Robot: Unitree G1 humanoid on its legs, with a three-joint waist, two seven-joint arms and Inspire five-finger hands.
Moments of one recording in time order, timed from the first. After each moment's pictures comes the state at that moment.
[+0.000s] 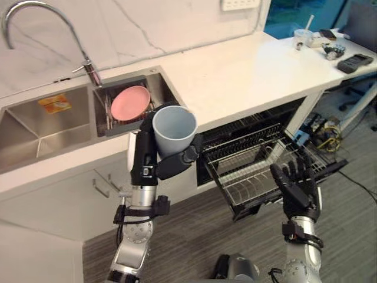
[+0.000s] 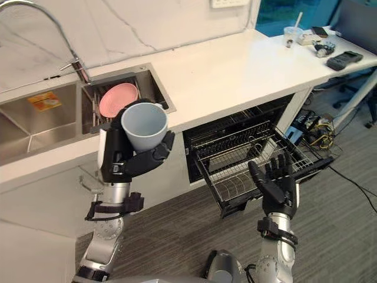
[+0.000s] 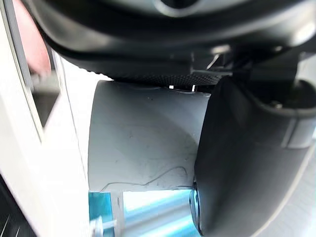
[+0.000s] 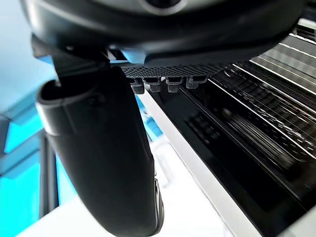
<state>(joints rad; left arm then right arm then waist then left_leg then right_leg) 0.06 0.11 -0.22 -0.10 0.08 -0.57 0.21 0.19 -0.08 -0.23 0.22 0.75 -0.42 0.22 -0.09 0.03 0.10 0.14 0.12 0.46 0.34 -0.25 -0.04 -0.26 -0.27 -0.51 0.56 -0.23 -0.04</state>
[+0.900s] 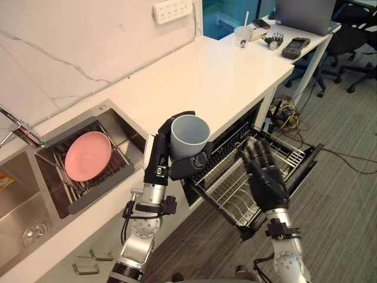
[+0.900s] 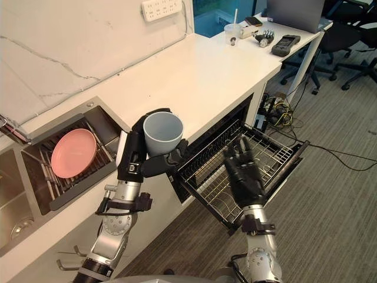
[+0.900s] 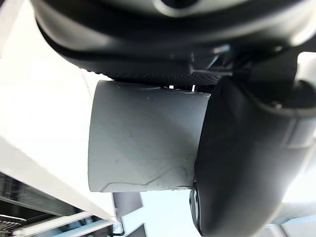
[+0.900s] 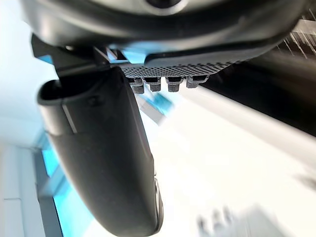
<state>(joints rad) 0.00 0.12 -0.26 0.02 0.12 -0.52 0.21 0.15 -0.07 -0.06 0.14 1.00 -0.09 0.62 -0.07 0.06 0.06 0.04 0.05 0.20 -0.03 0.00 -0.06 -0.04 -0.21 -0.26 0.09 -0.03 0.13</state>
